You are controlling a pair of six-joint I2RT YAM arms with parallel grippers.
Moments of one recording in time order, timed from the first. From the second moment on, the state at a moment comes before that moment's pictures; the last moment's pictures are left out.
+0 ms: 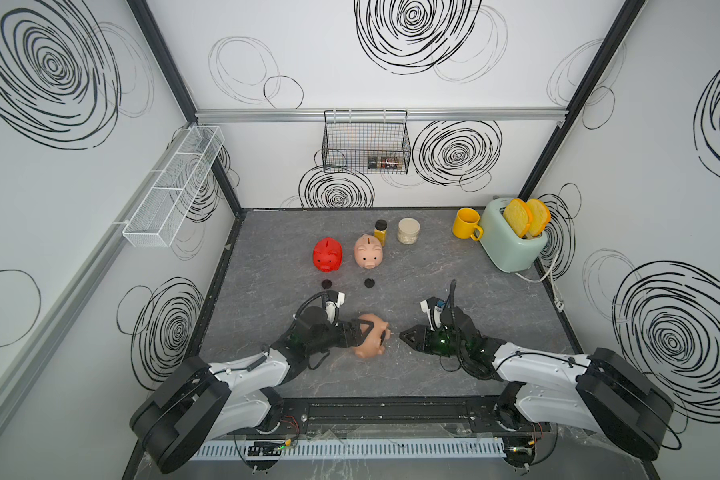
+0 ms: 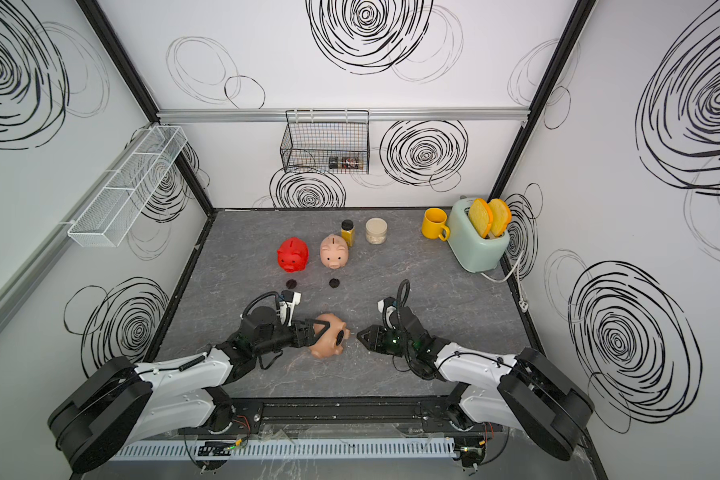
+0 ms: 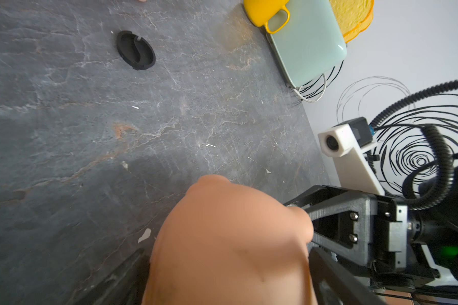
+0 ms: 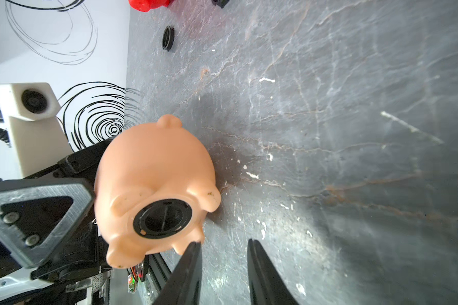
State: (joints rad) left arm -0.61 1.18 0.20 0.50 0.33 -0.77; right arm 0.81 1.18 0.24 0.36 -0.30 1.01
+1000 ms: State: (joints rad) left arm -0.61 1.21 0.15 0.64 0.29 -0.86; right arm 0.86 1.36 0.23 0.69 -0.40 1.16
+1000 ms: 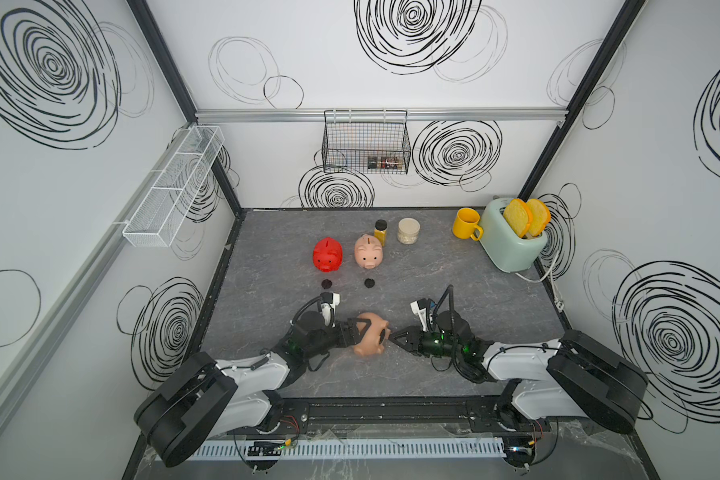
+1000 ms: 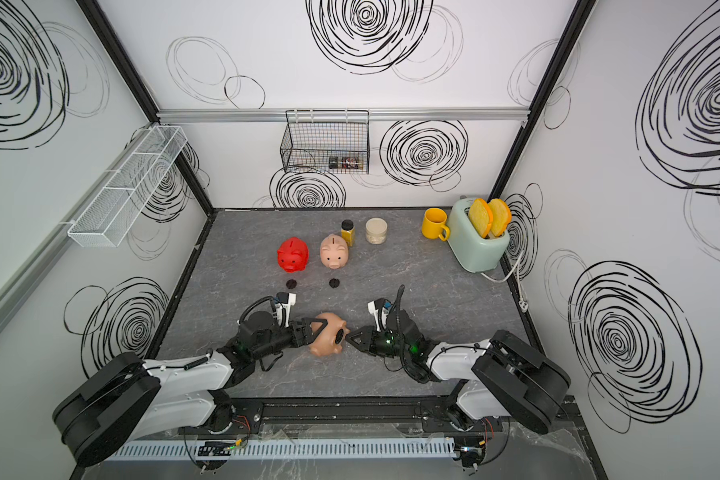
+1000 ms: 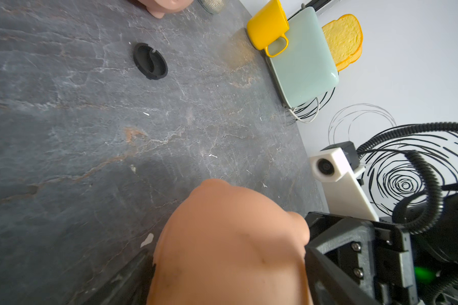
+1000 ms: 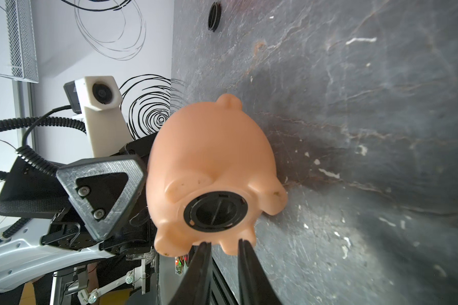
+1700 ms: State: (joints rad) left arm -0.61 1.21 0.15 0.64 0.29 -0.86; right arm 0.88 1.47 0.28 0.78 -0.40 1.21
